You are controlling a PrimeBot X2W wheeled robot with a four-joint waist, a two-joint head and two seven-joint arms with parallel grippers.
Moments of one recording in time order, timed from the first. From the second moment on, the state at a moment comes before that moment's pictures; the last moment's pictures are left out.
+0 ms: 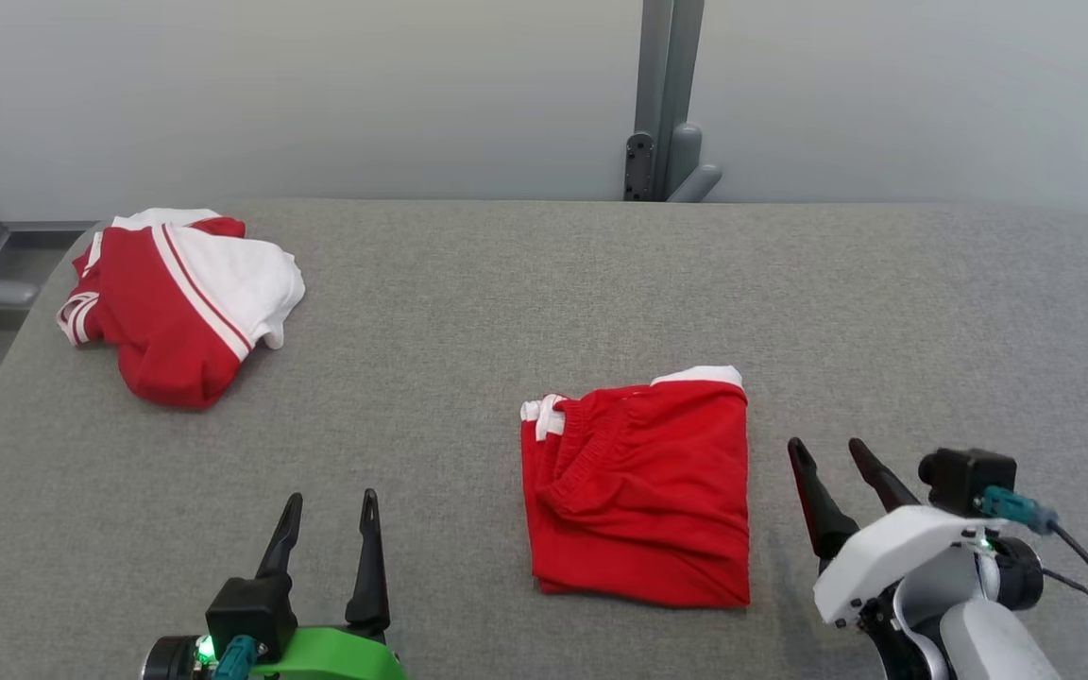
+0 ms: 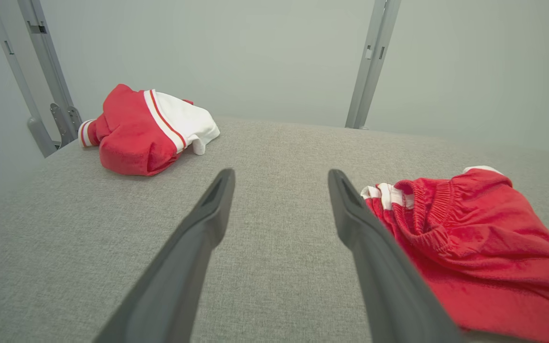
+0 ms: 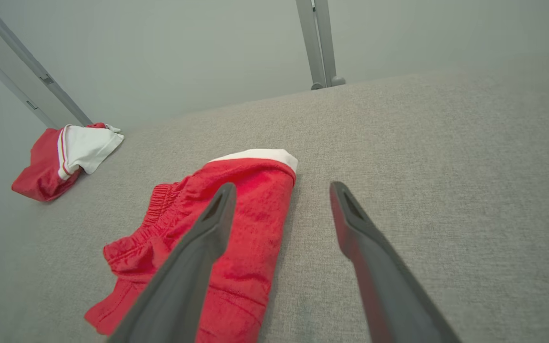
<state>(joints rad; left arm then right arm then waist) 0.01 0.05 -0.21 0.25 -0.23 0.05 -0.26 -0.08 -0.05 0.06 0.26 0.32 0.13 -0.03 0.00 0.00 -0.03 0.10</state>
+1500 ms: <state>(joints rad) -0.04 0.05 -0.25 0.22 -0.23 0.05 -0.26 -0.48 -0.30 0.33 0.77 0.75 0.13 0.21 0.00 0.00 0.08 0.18</state>
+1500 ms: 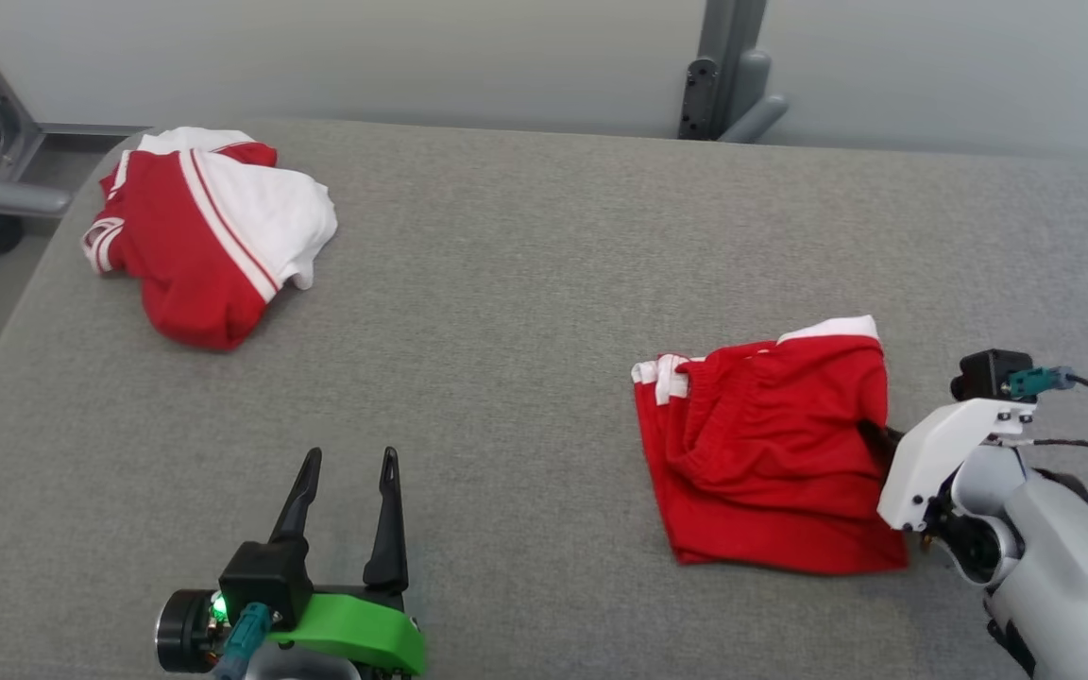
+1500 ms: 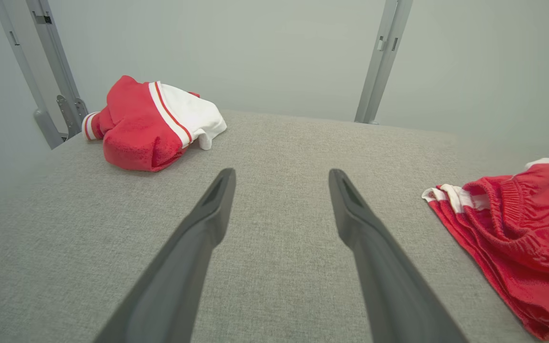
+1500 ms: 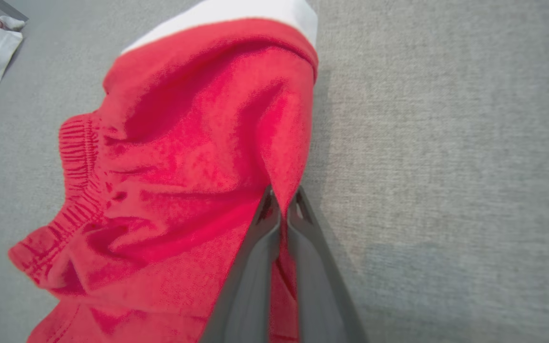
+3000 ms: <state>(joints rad) -0.17 0.14 -0.29 0.13 -0.15 0.03 -0.22 -0.98 -0.38 0.46 1.07 0.58 0.13 -0.13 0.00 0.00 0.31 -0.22</state>
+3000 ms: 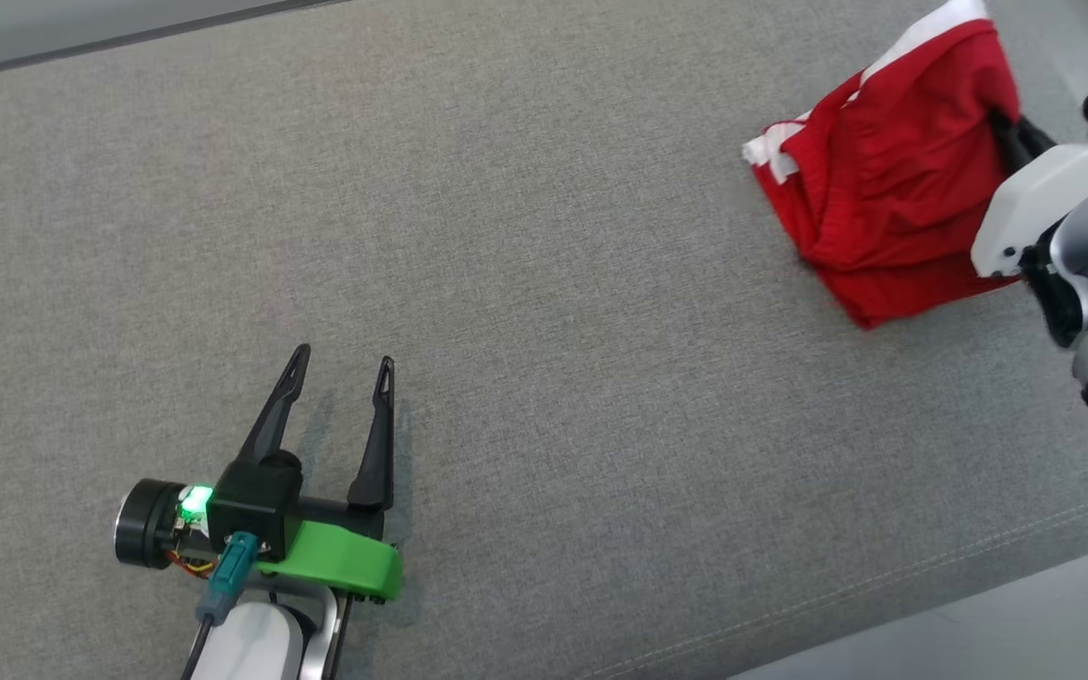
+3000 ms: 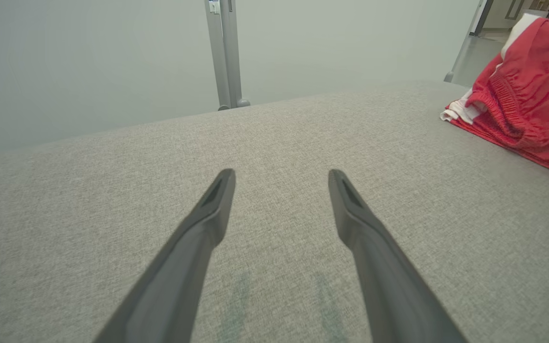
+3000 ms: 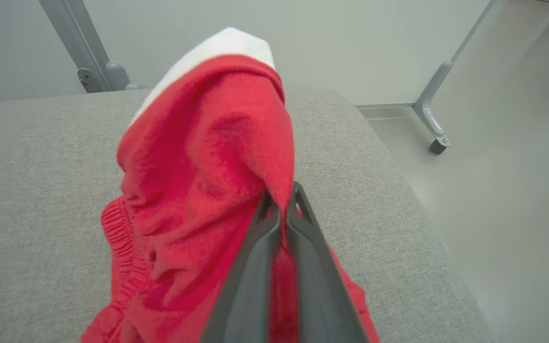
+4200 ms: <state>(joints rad) -0.17 0.20 -0.32 -0.05 -0.12 0.06 -0.15 -1.14 -0.51 0.11 1.24 0.16 0.13 -0.26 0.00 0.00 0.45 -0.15</state>
